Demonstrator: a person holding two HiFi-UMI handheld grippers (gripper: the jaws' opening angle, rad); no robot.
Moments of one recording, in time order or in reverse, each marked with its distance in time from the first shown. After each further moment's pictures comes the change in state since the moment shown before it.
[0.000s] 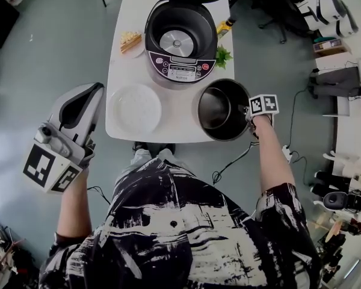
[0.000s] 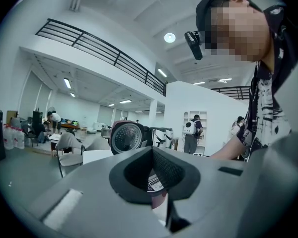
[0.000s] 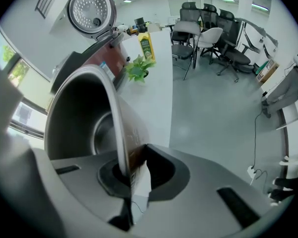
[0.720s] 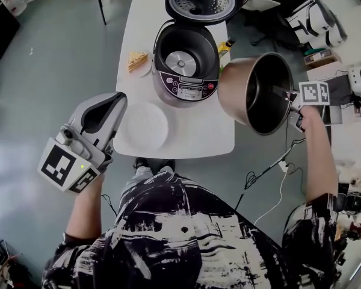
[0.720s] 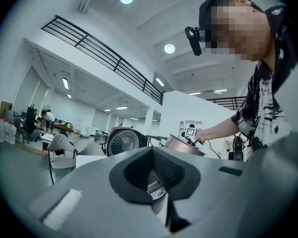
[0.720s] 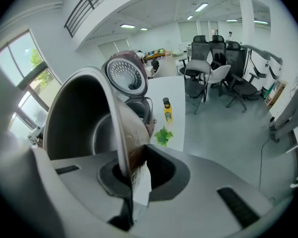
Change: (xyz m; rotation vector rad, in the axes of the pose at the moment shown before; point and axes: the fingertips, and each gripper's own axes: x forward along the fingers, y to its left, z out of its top) left arm -0.006 0.012 0.014 -0.044 -0.098 -0.070; right arm -0.230 0.072 0.145 -0.104 -0.257 0.122
